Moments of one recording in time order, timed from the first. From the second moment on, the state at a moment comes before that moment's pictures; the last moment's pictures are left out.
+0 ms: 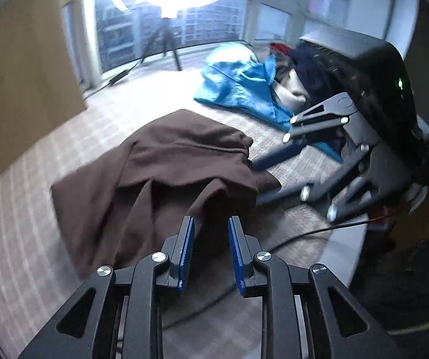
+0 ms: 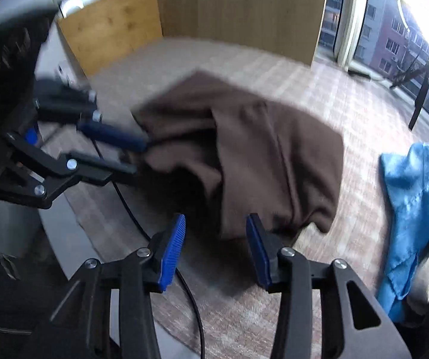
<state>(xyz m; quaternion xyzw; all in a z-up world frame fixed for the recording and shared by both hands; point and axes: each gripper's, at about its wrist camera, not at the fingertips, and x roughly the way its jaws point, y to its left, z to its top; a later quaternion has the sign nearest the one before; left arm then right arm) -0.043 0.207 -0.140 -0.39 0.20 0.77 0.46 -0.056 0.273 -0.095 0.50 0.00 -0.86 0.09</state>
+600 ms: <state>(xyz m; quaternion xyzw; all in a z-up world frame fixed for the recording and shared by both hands) -0.058 0.211 -0.161 -0.44 0.20 0.73 0.48 -0.049 0.306 -0.108 0.49 -0.15 -0.86 0.04</state>
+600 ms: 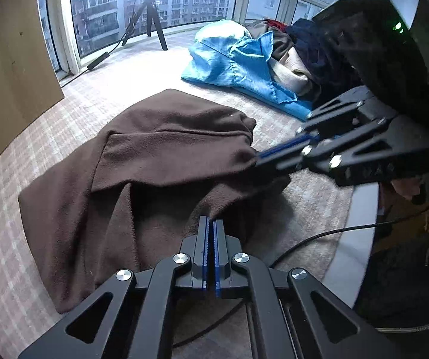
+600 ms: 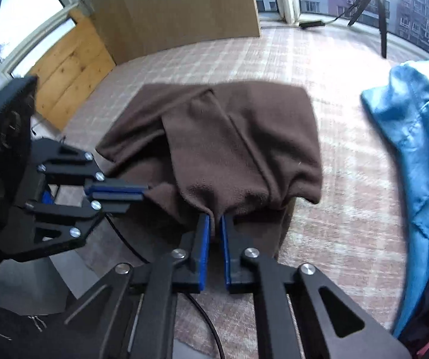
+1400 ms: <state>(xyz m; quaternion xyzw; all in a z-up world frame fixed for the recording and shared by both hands) -0.073 0.125 -0.152 -0.51 0.10 0.74 0.42 -0.051 0.281 -0.105 0.51 -0.07 -0.85 0.06</state>
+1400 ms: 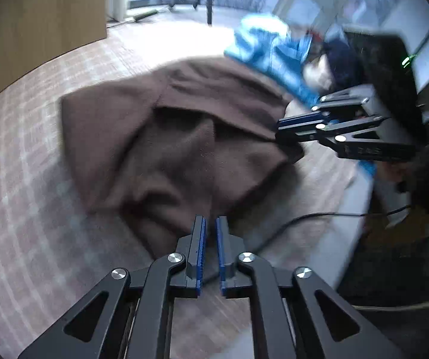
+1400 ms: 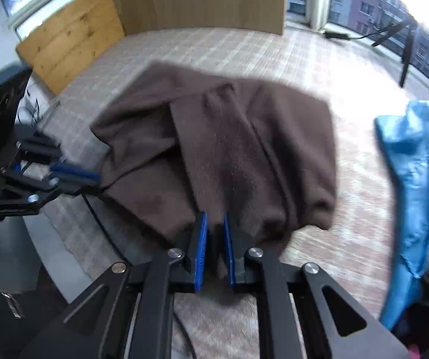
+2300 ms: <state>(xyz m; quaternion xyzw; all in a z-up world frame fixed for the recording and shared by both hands) -0.200 0.108 -0.150 -0.55 -0.08 0.80 0.24 -0.094 0.388 -0.092 0.46 -0.18 -0.87 -0.04</state>
